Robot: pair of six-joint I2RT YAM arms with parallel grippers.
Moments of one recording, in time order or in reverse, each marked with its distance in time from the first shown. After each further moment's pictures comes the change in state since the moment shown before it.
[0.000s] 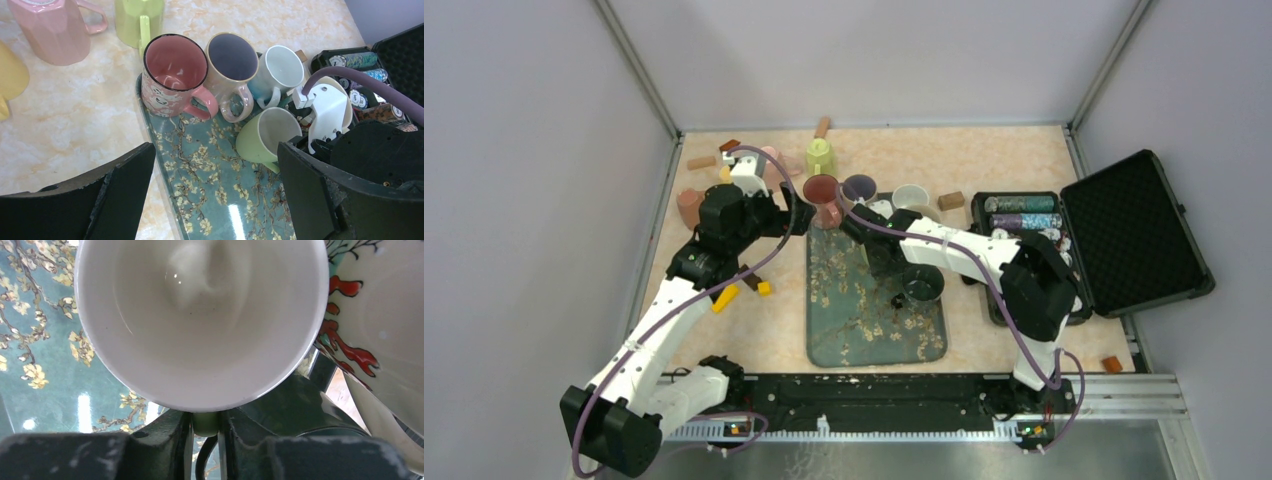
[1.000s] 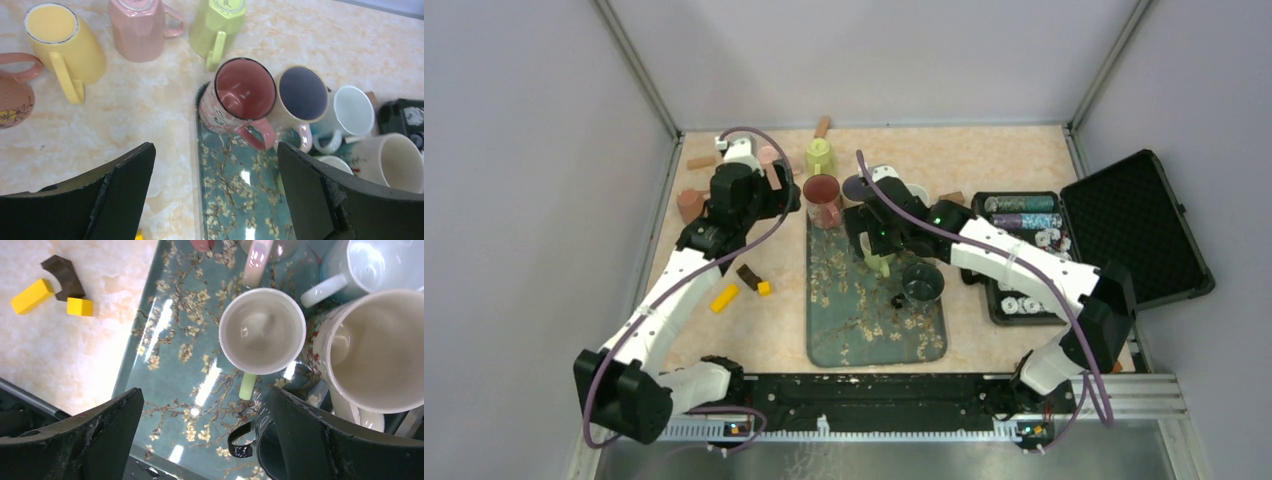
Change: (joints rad) left arm 0.030 0.131 0.100 -0.054 -0.225 -0.034; right arm 0.010 -0.279 0.001 0.150 -0.098 -0.143
